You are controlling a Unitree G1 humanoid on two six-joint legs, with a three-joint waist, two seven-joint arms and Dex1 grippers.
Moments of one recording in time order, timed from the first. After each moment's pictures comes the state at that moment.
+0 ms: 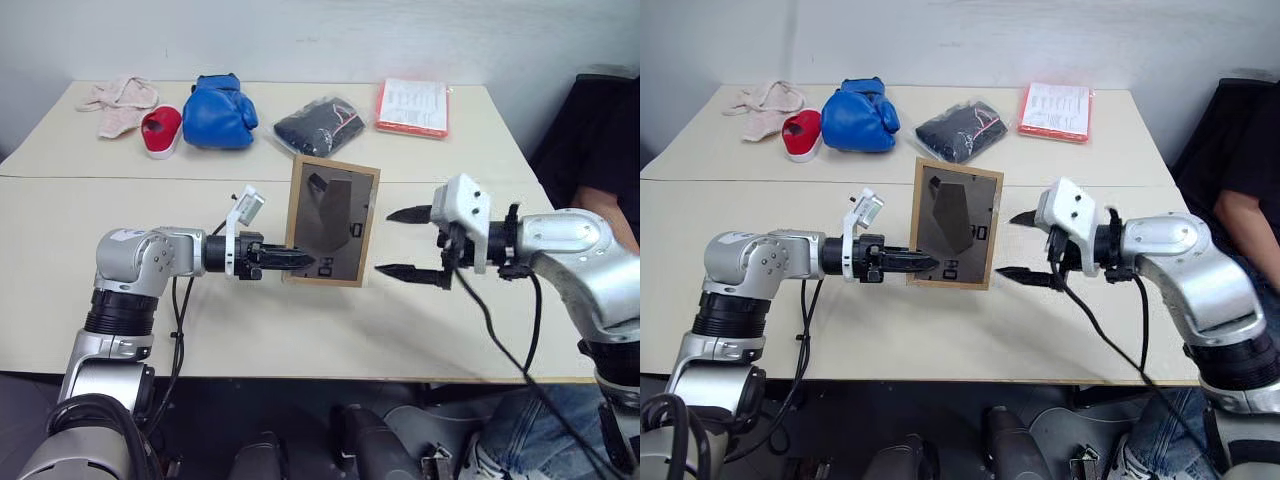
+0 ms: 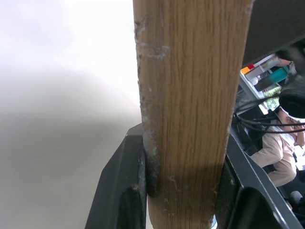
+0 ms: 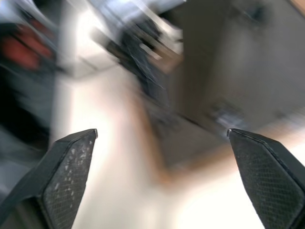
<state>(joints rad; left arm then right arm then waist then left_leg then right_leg) -0.78 0.57 -0.02 0.14 -0.67 1.23 -0.96 -0.60 -0.84 0.14 -0.26 0.34 0.48 0.98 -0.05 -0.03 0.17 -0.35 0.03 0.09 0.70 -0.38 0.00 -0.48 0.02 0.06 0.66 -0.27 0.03</state>
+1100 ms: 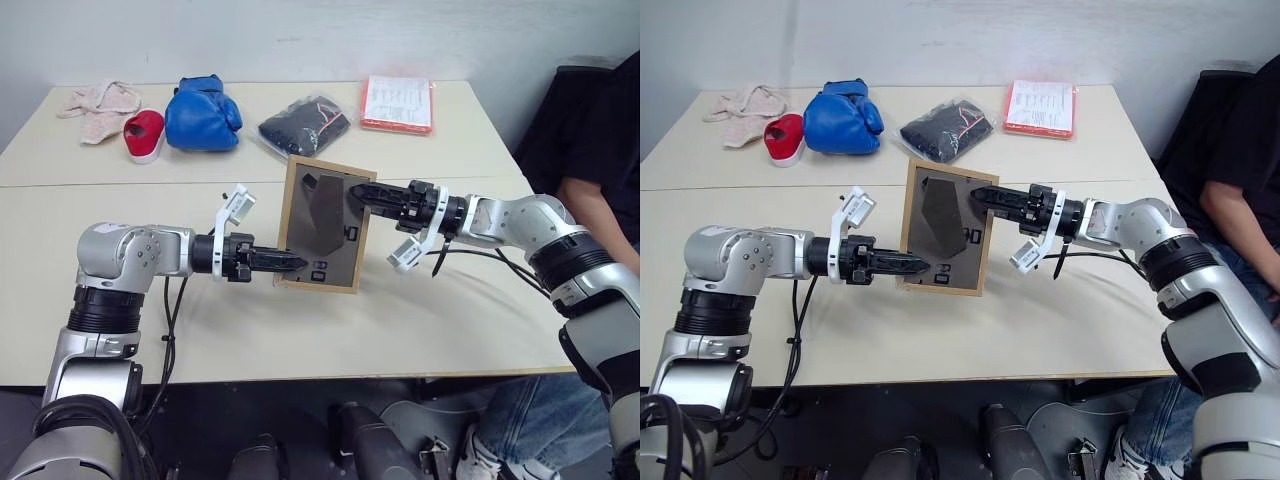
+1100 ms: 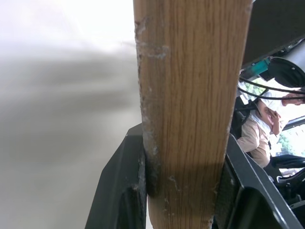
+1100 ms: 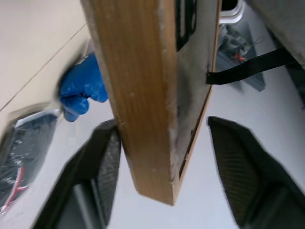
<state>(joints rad) -0.79 0.63 -0.01 0.13 -0.72 1.33 -1.00 -1.15 -0.74 0.69 0.72 -1.45 -0.82 -0.85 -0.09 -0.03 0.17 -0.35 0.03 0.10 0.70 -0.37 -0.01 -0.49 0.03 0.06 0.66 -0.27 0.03</state>
